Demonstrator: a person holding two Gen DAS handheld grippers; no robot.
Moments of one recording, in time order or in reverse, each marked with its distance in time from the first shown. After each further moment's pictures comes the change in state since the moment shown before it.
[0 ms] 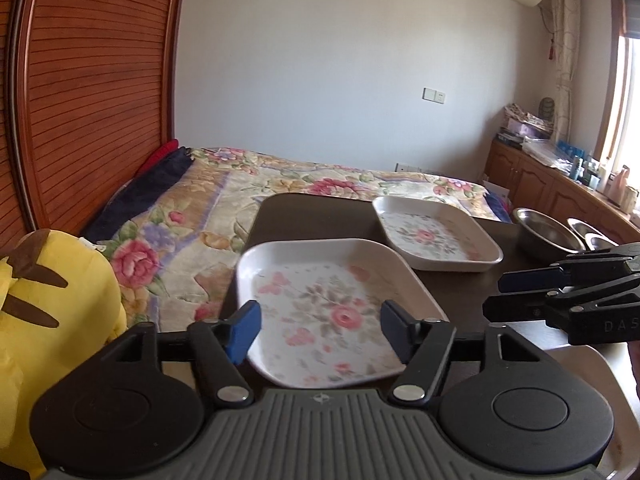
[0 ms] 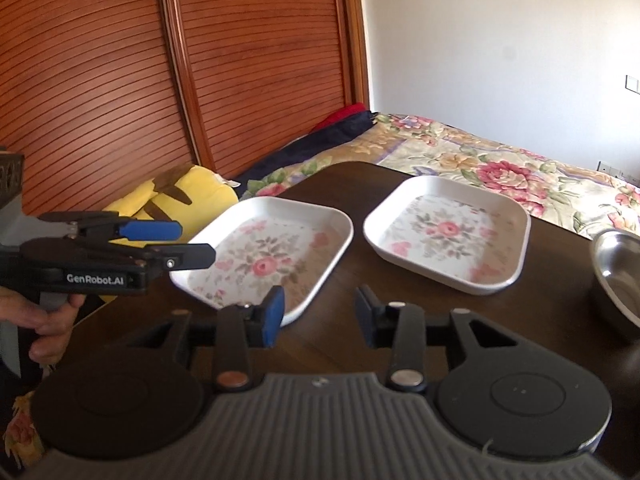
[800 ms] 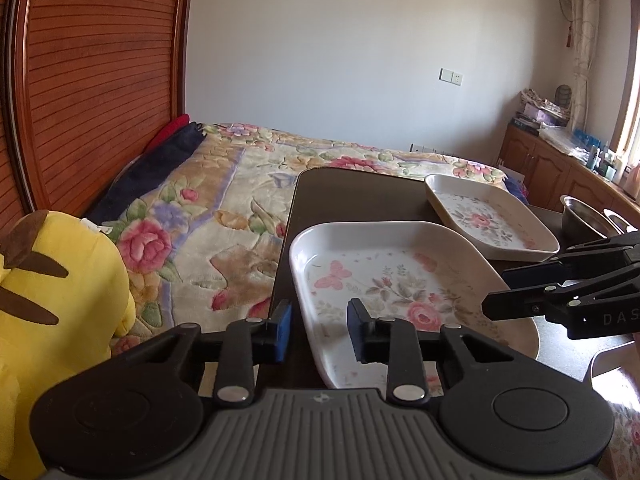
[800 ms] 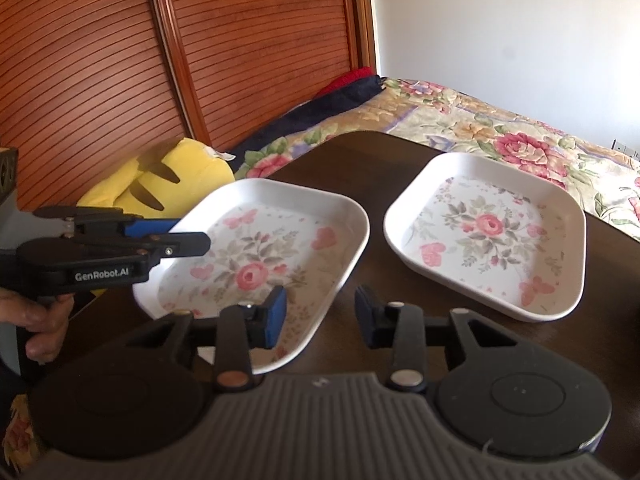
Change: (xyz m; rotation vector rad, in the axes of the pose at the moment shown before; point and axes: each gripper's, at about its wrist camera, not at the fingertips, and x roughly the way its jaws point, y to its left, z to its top) left arm 0.044 0.040 -0.001 -0.017 0.069 0.015; right arm 0.060 0.001 0.016 0.008 0.116 0.012
